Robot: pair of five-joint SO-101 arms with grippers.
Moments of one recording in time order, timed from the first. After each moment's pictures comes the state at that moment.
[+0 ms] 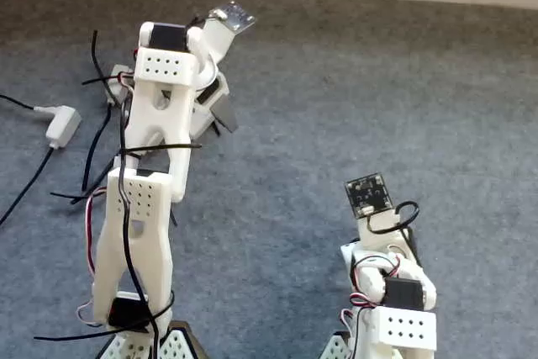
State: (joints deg) left arm 1.1 52.7 -68.8 100.5 -30.5; right arm 0.3 -87.9 94.2 58.3 22.0
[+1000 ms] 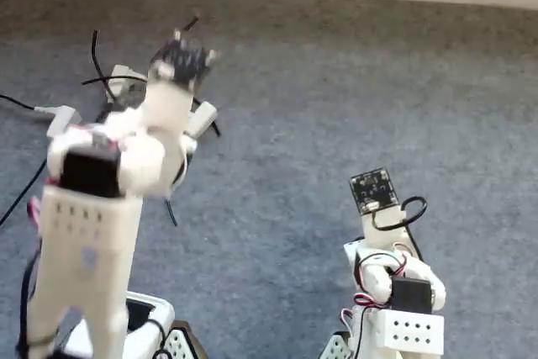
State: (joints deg) left arm 5.4 -41.7 19.7 86.5 -15.3; right arm 0.3 -88.1 84.3 68.4 22.0
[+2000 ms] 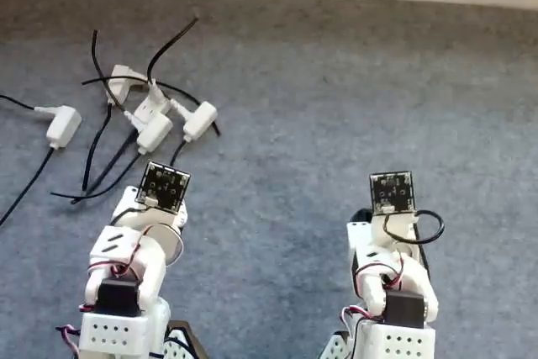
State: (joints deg) left arm -1.5 -103.7 95.8 48.3 -15.3; right arm 0.3 -103.3 95.1 57.9 10.2
